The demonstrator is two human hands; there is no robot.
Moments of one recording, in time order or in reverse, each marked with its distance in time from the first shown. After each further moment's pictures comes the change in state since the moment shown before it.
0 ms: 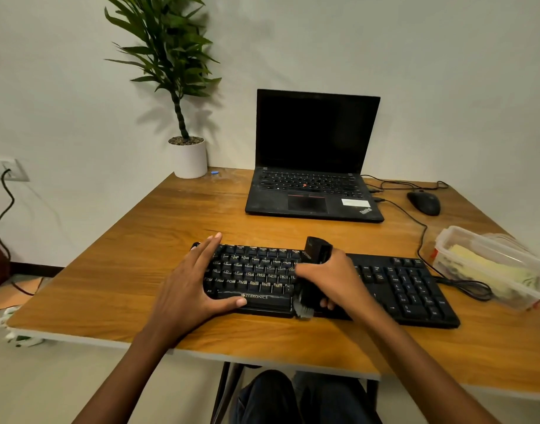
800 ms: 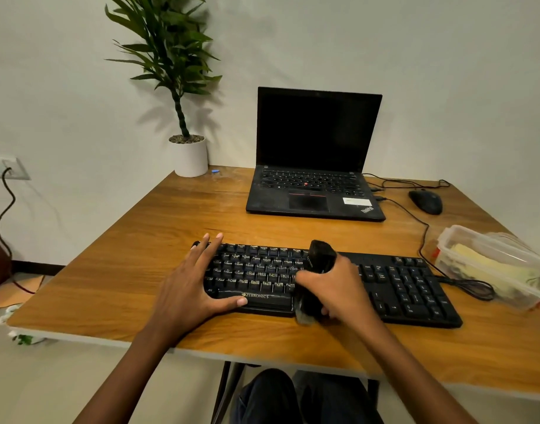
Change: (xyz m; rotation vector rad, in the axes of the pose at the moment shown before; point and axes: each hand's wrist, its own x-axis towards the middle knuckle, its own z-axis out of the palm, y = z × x) left_hand 0.000 0.000 0.000 0.024 -0.031 -0.038; right_hand -0.015 0.003 0.006 -0.008 0.076 -0.024
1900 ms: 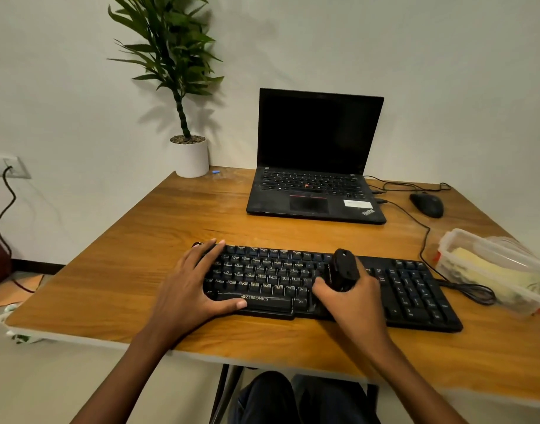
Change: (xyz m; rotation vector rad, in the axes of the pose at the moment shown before) left_hand 0.001 0.002 -0.001 0.021 0.031 0.038; right_hand -0.015 0.018 -0.008 0.082 0.203 -0.133
